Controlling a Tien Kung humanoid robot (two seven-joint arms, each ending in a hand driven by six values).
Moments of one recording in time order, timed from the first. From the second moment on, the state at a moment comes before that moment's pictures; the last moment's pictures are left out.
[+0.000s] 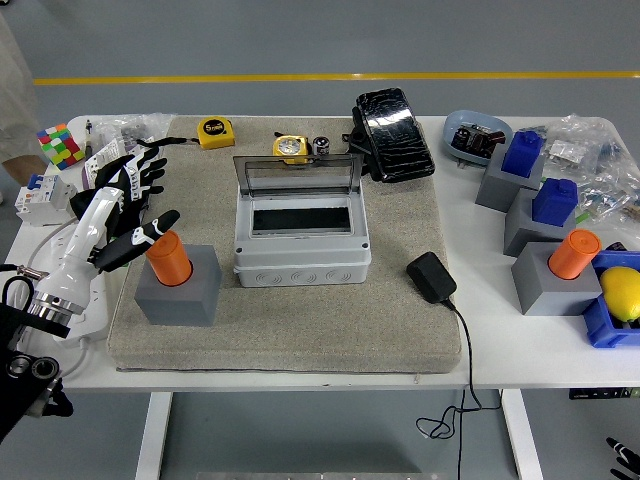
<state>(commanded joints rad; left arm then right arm) -0.08 0.36 -1.13 -1.34 1.40 0.26 -0.48 0.17 -0.24 1.00 0.23 -0.31 -0.08 -0.14</state>
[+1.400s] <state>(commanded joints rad) -0.13 0.32 -0.94 -1.18 1.12 0.36 -0.65 0.16 -0.23 1.04 0.23 -0.32 -0.11 -0.13</state>
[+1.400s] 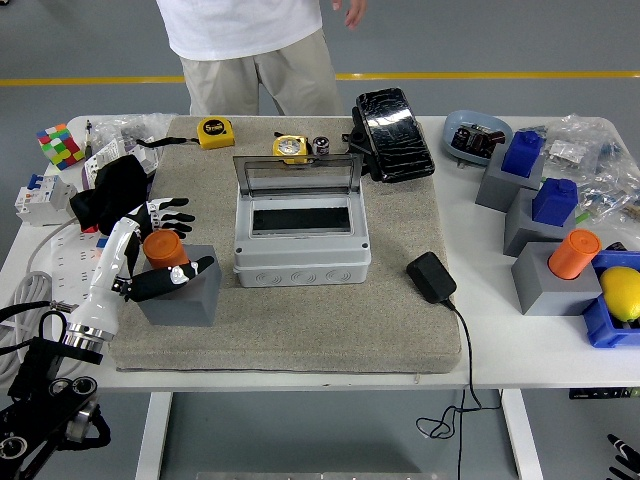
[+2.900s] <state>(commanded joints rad) -0.21 0.33 -0.89 -1.28 1.05 0.50 -0.65 0.16 -0.22 1.04 0.23 -0.31 -0.12 -0.13</state>
